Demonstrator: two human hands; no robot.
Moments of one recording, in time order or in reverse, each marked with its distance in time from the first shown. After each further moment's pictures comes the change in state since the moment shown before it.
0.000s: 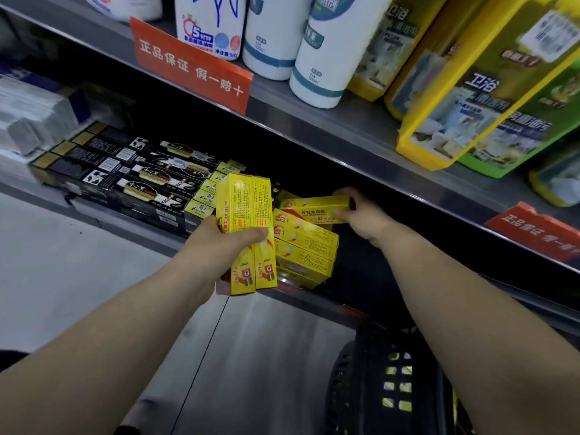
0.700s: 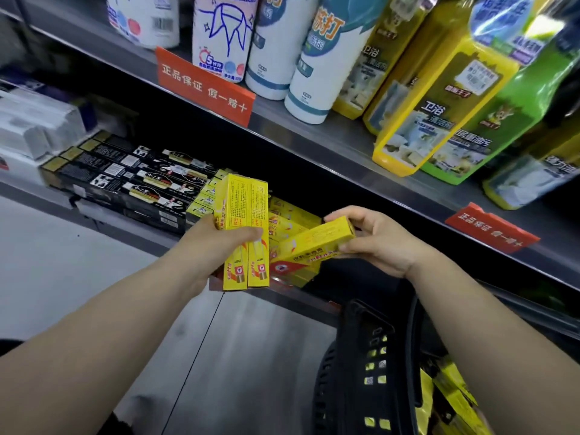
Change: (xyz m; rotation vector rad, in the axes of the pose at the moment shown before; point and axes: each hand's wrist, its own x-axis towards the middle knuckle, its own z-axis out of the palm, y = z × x) left_hand -0.029 0.009 -0.011 0.035 -0.067 0.055; right_hand -0.115 -0.031 -0.038 0.551 -0.388 -0.148
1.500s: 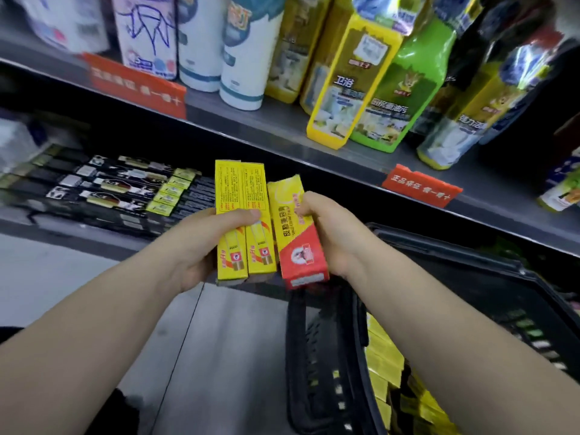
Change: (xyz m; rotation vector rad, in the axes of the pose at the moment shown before) left_hand -0.058 0.022 0.049 -0.117 -0.294 -0.012; right_hand -0.054 -0.025 0.057 0.421 0.260 0.179
